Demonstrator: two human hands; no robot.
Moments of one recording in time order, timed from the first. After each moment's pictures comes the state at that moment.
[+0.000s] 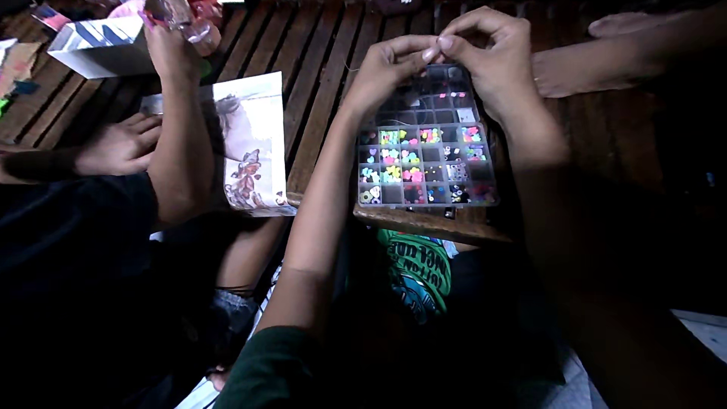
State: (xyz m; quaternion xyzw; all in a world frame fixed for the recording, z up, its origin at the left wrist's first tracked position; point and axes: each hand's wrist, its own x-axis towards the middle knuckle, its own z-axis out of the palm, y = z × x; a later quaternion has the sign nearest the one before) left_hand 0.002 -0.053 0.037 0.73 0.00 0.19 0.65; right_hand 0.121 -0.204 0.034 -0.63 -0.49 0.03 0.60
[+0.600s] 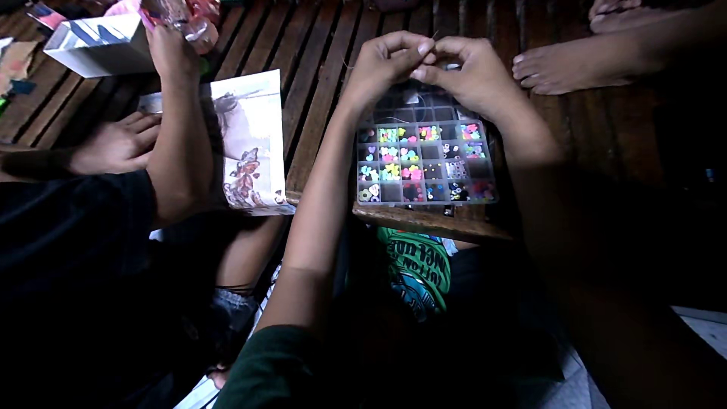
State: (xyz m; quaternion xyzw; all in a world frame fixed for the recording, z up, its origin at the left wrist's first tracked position) left_hand 0.004 -0.050 0.033 0.71 0.02 0.20 0.67; right_hand 0.107 -0.204 0.038 -0.72 -0.48 0.14 0.48
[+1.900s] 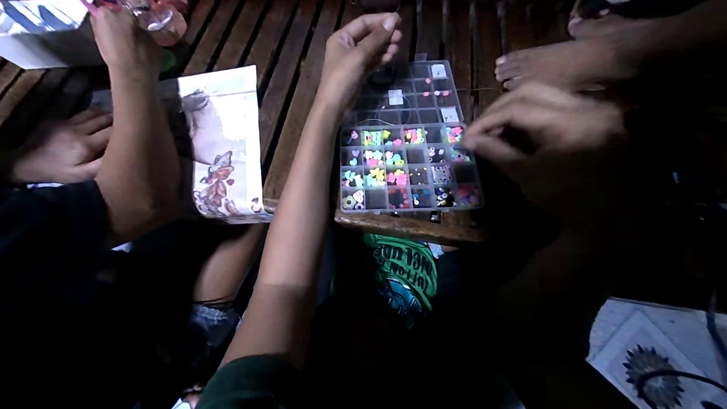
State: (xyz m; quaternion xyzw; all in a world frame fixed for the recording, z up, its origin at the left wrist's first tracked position) left_hand 0.006 -0.045 0.036 0.64 0.06 0.26 0.72; right_hand 0.042 -0.316 0.054 -0.75 -0.57 -0.10 0.32
